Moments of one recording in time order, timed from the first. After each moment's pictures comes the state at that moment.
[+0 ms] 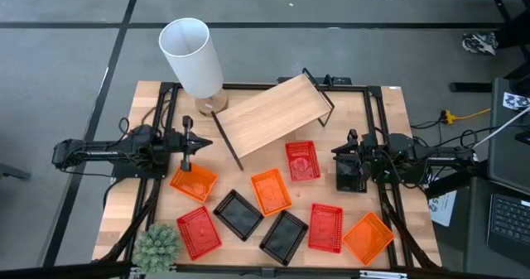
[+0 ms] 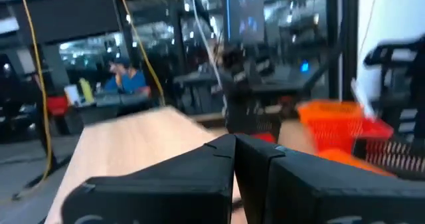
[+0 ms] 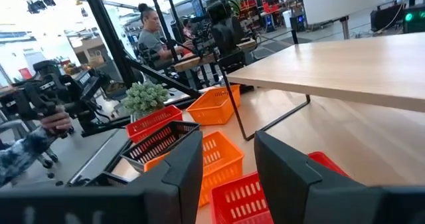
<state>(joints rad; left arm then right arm) 0.13 0.20 0.01 0.43 0.04 0.11 0.01 0.00 0.01 0.03 -0.06 0.33</state>
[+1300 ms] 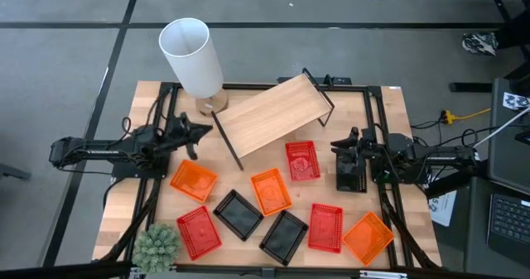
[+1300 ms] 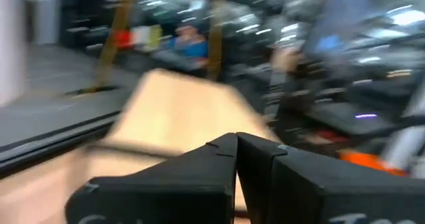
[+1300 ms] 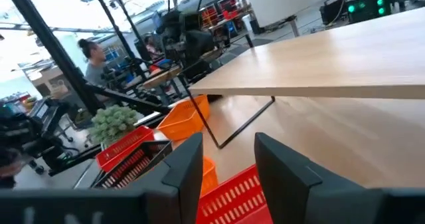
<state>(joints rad) 0.13 0.27 0.01 0.46 -0.23 -0.27 0.01 0.04 0.01 0.04 0.10 0.44</state>
